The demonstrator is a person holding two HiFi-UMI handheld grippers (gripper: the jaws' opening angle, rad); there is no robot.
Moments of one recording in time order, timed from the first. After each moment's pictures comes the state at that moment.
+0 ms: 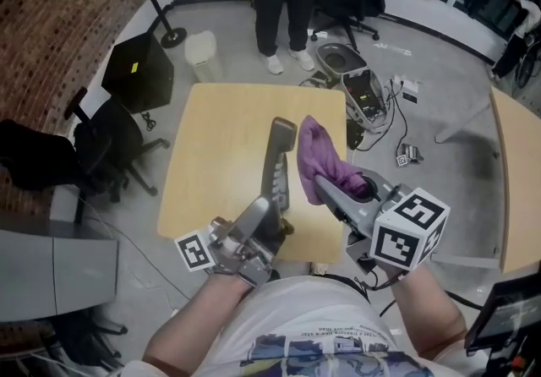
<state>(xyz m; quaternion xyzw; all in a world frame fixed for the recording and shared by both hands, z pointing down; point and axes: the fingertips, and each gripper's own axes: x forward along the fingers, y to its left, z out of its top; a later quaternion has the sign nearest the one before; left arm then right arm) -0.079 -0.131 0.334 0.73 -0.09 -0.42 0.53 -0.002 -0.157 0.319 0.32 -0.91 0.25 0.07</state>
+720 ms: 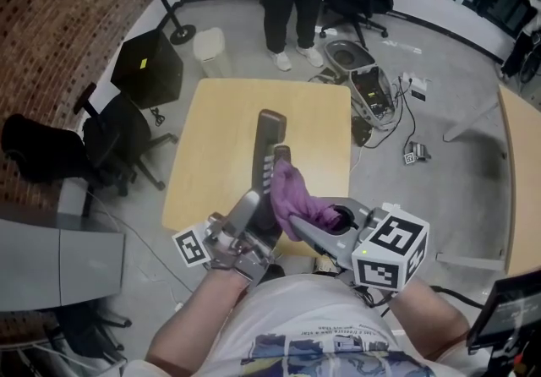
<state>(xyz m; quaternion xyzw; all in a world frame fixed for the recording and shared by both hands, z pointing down) -0.092 -0.127 0.328 0.72 -0.10 -0.45 0.52 -0.045 -0.088 0.337 0.20 -0.93 0.28 0.10</state>
